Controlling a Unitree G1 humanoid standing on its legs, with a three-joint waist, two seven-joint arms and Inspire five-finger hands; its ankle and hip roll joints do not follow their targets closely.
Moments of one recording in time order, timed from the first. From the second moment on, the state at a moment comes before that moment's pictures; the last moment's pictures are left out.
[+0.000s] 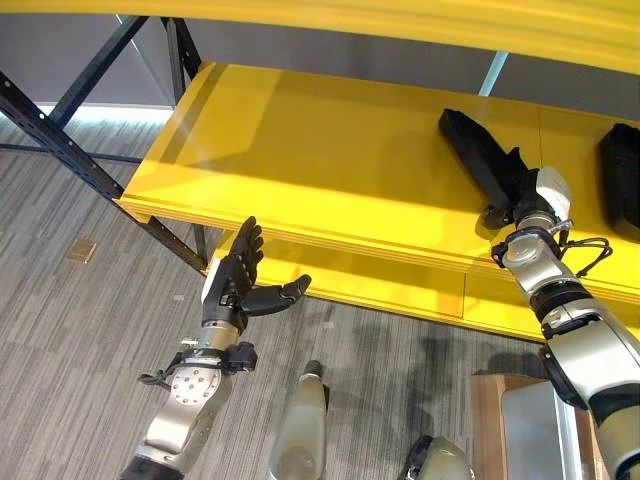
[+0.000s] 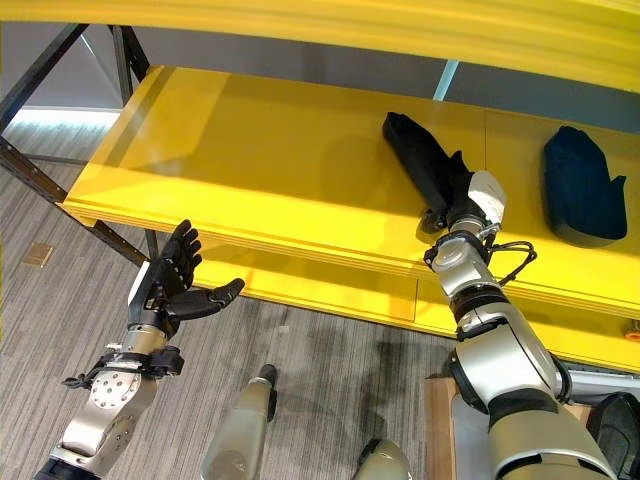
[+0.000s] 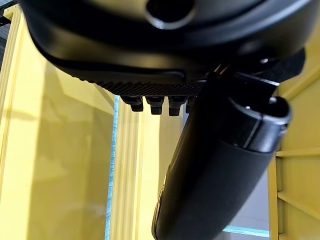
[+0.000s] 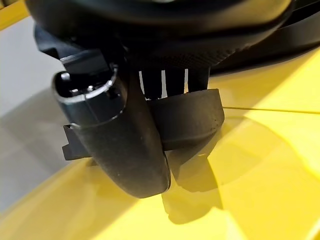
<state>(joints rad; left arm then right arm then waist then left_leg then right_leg) 0.01 0.54 -0.21 -0.09 -0.51 -0.18 0.21 -1.06 -0.56 0.45 1.23 -0.02 0.03 -0.47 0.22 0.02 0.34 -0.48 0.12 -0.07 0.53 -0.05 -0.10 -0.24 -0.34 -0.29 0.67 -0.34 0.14</state>
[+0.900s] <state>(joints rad) -0.03 0.57 -0.24 -0.09 -0.51 -0.18 0.23 -1.13 -0.57 0.36 1.23 0.17 0.03 -0.55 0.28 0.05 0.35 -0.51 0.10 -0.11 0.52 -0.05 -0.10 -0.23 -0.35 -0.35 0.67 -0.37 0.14</state>
